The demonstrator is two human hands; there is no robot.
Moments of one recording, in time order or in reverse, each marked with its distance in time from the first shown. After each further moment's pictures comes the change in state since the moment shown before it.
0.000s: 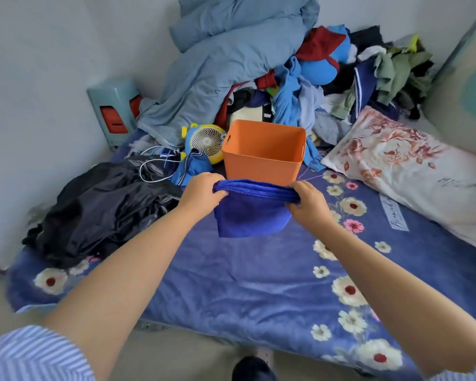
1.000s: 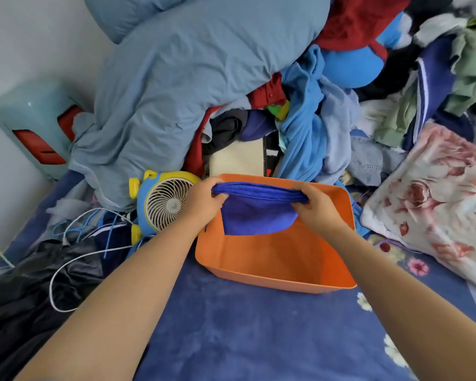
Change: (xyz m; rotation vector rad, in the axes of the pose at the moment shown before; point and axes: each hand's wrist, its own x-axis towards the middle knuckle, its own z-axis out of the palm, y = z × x) left_hand 0.509 -0.176 0.148 -0.212 -0.100 -0.260; right_hand 0.495 0.164 0.117 0.251 -0.038 0.135
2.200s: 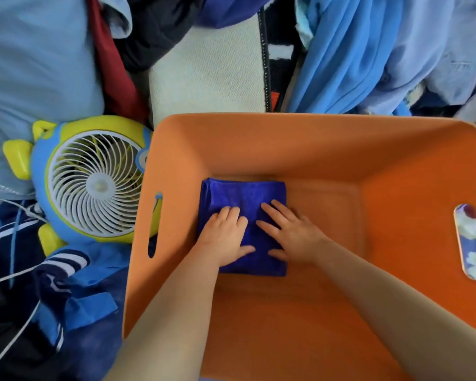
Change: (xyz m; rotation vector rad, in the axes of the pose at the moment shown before) left_hand 0.084 -0.200 0.216 0.881 -0.661 0.337; right_hand 0.058 0.223 0.205 -0.743 -0.779 -0.150
